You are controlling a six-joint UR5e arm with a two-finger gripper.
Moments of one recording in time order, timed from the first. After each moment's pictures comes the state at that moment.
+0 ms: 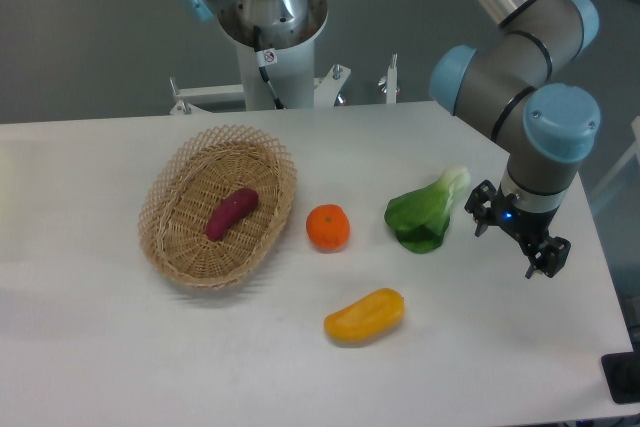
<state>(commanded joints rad) 2.70 -2.09 -1.41 -1.07 1.54 1.59</state>
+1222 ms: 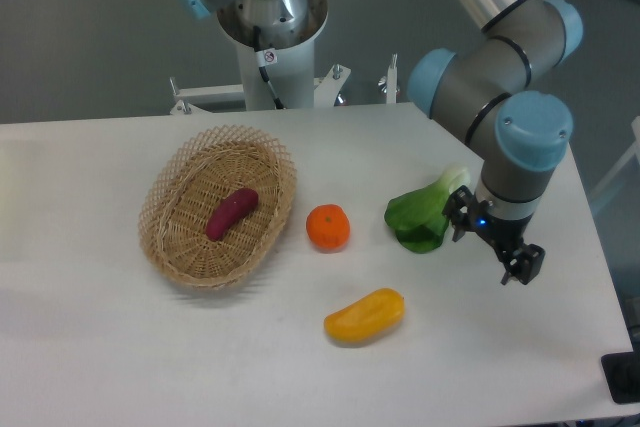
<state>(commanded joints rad) 2.60 -2.05 -1.48 -1.08 1.54 1.53</state>
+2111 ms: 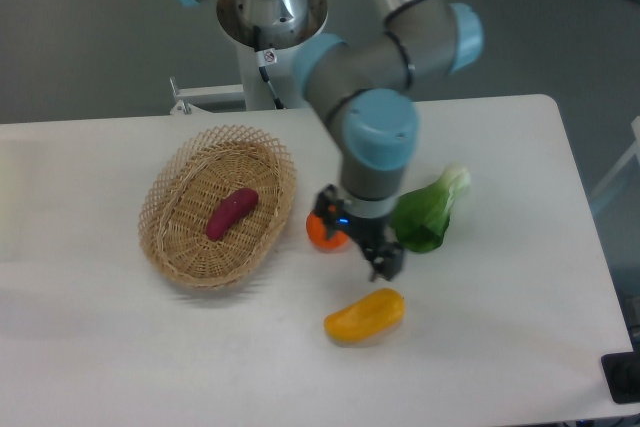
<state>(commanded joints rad) 2.31 -1.86 -1.73 -1.07 1.48 1.03</state>
